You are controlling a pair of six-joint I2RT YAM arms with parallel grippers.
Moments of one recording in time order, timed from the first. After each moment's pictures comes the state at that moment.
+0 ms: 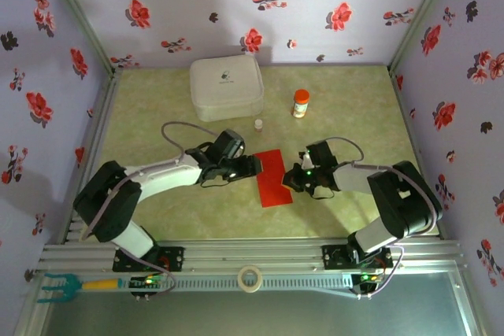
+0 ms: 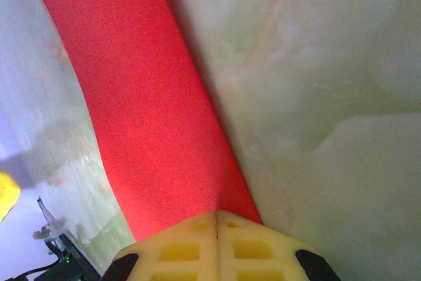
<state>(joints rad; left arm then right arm) -0.83 1.59 0.89 -0.21 0.20 -0.94 0.44 1.53 0.50 0.01 -0.60 0.85</state>
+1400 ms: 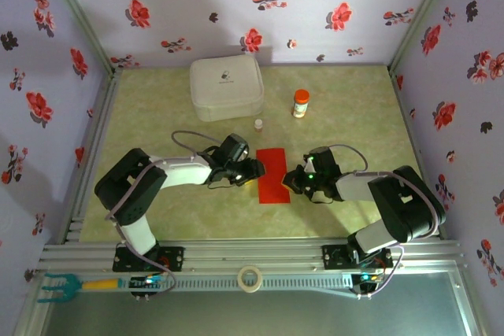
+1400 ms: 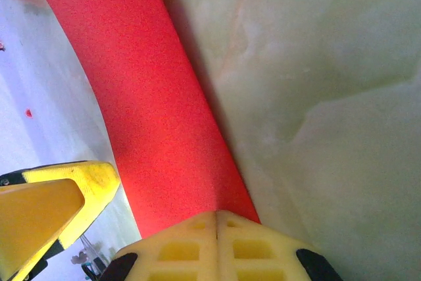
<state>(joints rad) -0.82 1.74 0.86 -0.02 0.29 -1.06 0.44 1.49 0.39 0.22 -0.55 1.03</state>
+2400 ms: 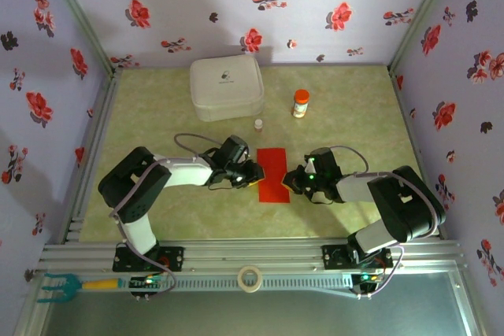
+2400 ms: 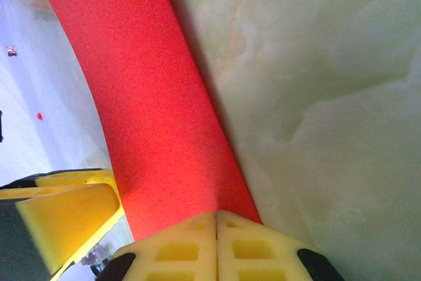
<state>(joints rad) -0.82 1.77 0.84 0.05 0.36 -1.07 0.44 1.49 0.37 0.27 -0.56 1.06</state>
